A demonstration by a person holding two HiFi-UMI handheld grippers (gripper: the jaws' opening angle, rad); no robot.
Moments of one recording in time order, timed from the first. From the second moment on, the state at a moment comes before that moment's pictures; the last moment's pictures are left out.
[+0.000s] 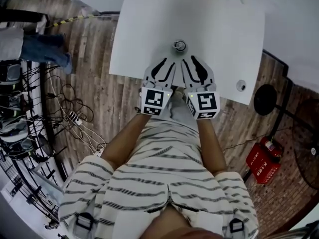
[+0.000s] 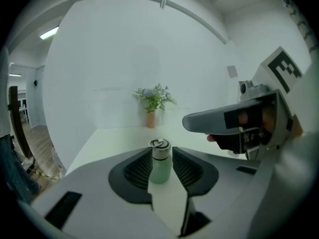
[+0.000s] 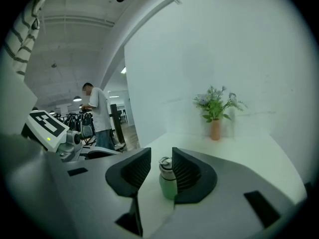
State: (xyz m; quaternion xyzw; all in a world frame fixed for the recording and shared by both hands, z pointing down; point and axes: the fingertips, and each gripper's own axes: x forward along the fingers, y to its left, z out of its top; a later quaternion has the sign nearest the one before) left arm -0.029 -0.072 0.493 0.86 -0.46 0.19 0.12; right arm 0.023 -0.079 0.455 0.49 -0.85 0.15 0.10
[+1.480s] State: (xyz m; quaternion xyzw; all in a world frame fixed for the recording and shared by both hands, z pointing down) left arm 0.018 -0.130 0.587 0.93 -0.24 0.28 0.05; right arm -0.004 -0.136 0.546 0.36 -0.88 0.11 0.27
